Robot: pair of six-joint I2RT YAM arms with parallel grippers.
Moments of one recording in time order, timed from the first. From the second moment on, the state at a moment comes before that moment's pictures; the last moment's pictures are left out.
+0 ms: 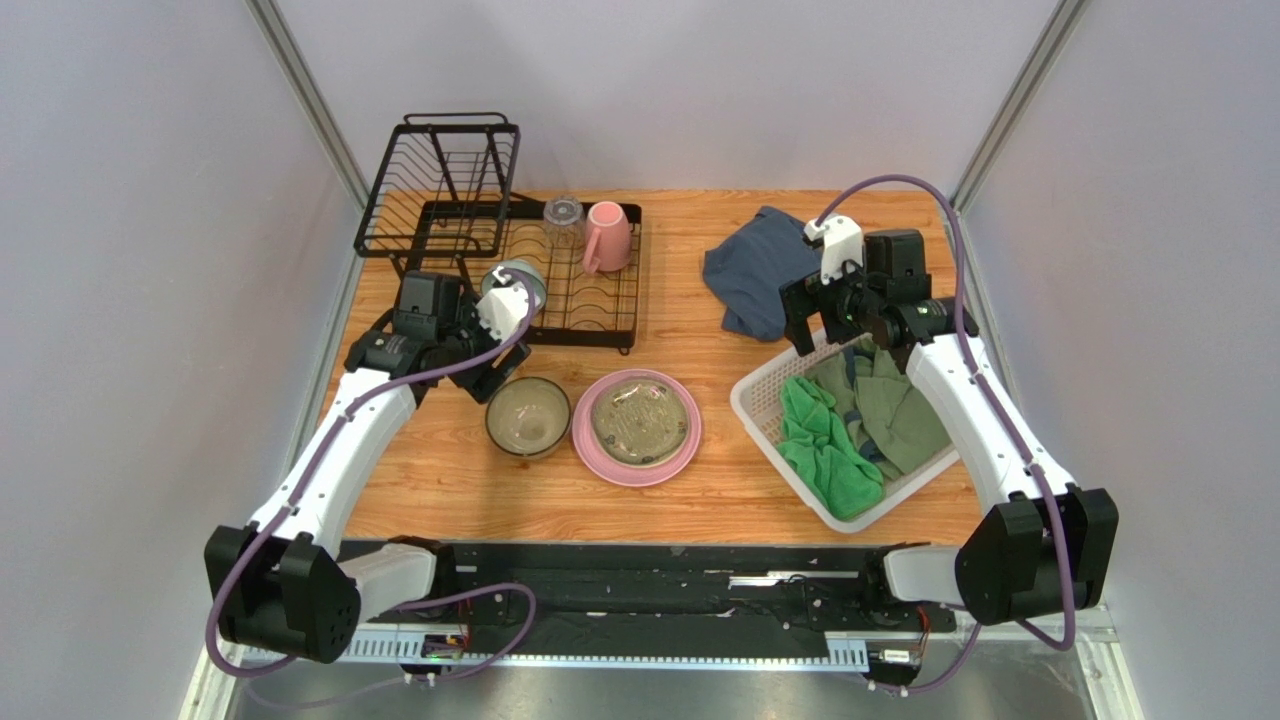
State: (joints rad) left arm -0.19 1.18 1.00 -0.71 0.17 0.60; right arm 0.15 1.31 1.16 -0.59 -0.22 -0.27
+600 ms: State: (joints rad) left arm -0.19 0.90 0.88 -0.59 0.19 0.53; right arm 0.54 1.54 1.34 -0.33 -0.13 -0.26
